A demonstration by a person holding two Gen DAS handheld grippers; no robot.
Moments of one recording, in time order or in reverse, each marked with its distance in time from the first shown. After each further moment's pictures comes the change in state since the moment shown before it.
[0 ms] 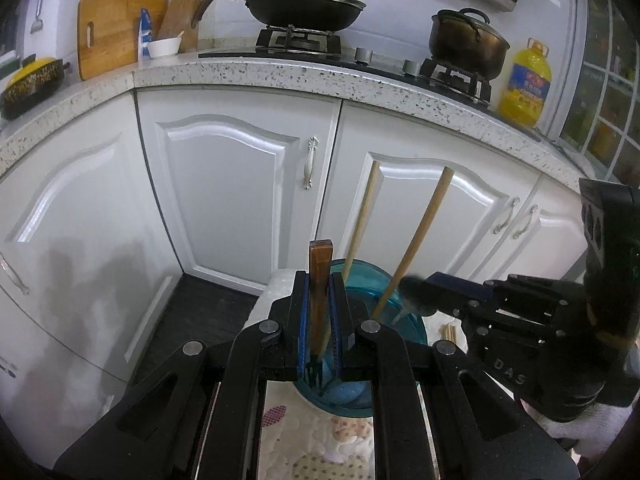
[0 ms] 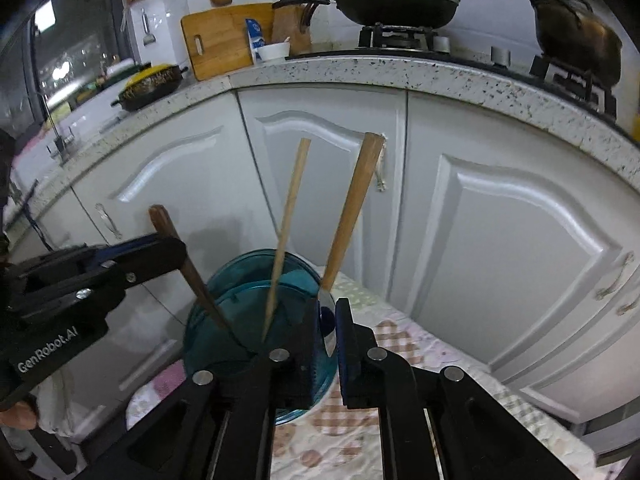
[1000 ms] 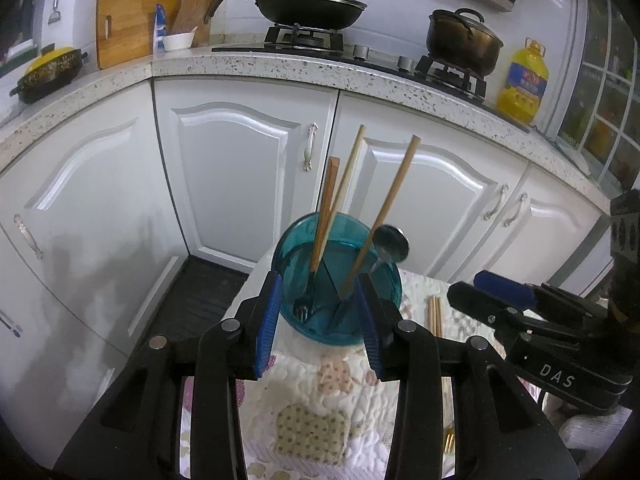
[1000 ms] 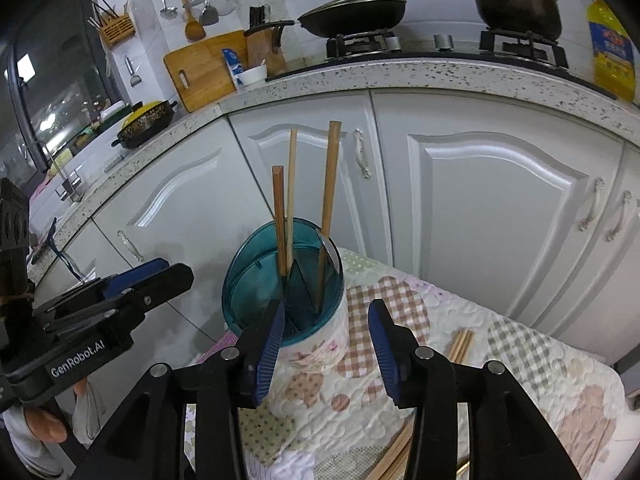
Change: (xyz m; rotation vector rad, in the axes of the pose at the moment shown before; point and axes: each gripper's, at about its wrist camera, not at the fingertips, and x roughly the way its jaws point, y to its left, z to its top) left arm -0.042 -0.017 -0.038 -0.026 0.009 0.020; right arm -0.063 0.006 -0.046 0.156 -0.050 -0.014
